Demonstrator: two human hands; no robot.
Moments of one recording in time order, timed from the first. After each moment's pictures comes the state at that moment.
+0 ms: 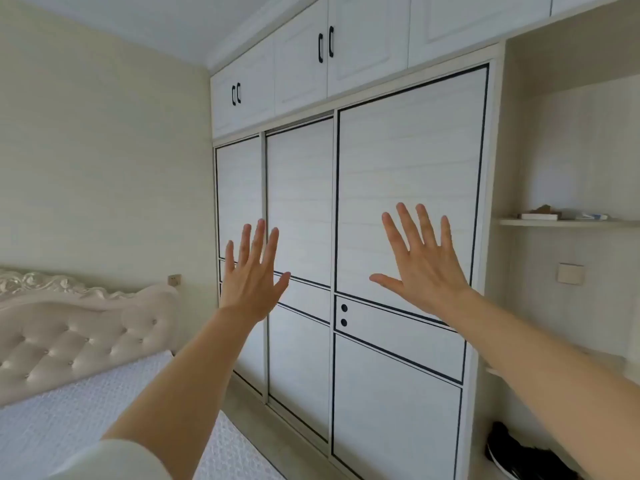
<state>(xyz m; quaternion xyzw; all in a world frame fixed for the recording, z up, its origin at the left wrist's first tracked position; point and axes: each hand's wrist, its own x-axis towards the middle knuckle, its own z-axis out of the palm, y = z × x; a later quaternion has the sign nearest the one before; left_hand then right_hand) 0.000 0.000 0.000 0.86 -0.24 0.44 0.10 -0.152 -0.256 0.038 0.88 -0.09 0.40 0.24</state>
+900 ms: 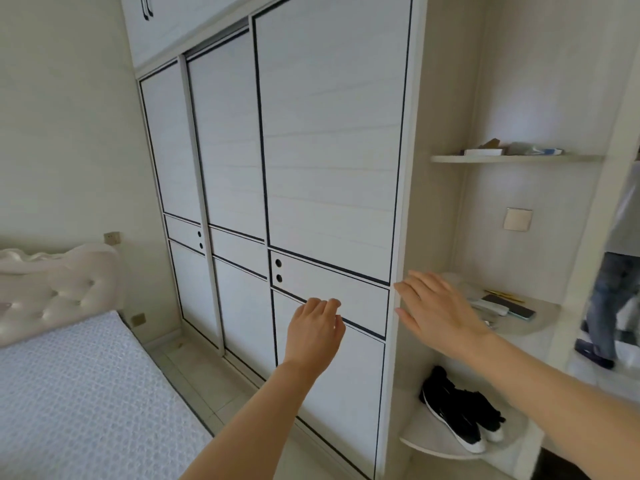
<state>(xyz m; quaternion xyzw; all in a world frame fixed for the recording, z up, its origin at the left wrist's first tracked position) -0.082 -0.386 -0.181 0.84 -0.39 0.29 0.24 -0.205 -0.584 -0.125 0.90 0.02 0.37 0.22</state>
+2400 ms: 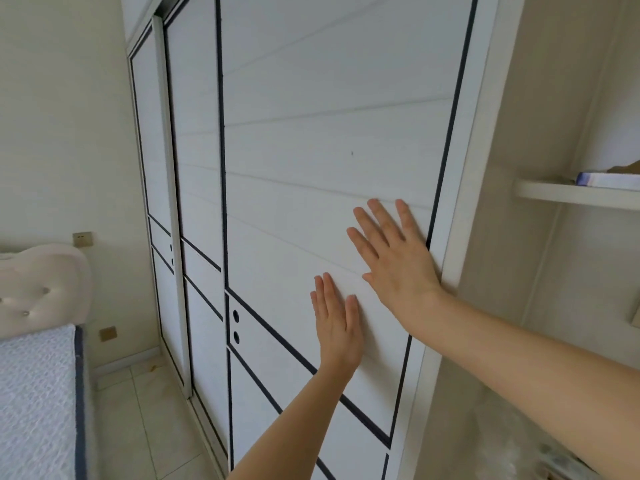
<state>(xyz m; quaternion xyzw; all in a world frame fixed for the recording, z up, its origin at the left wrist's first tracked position) 0.244 -0.742 -0.163 0.72 -0.21 0.14 0.64 0.174 -0.805 -0.021 0.80 -0.08 0.26 0.53</state>
